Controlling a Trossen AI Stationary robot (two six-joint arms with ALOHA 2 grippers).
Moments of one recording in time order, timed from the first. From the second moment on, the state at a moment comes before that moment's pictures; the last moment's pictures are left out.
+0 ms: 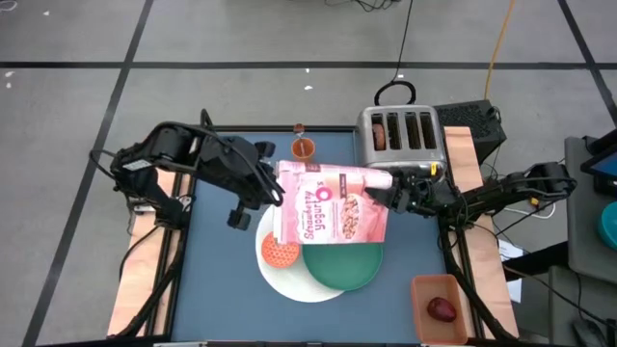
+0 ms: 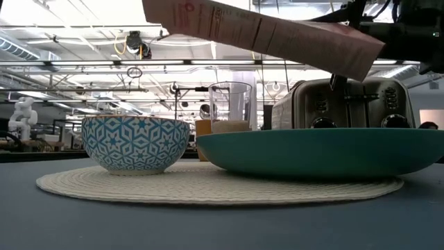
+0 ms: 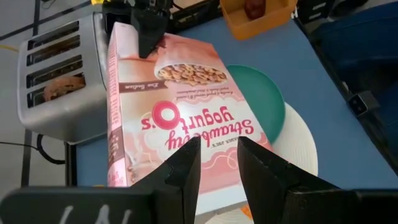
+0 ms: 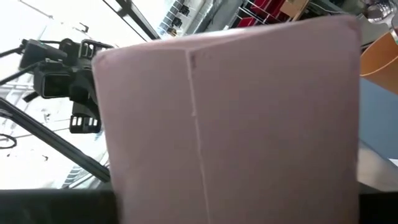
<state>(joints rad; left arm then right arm) -0.15 1.71 2.36 -1.44 -0.03 0.23 0.06 1.02 0.10 1.15 0.26 0.98</state>
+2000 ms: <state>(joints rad) -0.15 0.55 0.67 -0.34 -0.13 -0.04 0.06 1.02 0.59 0.36 0.05 0.40</state>
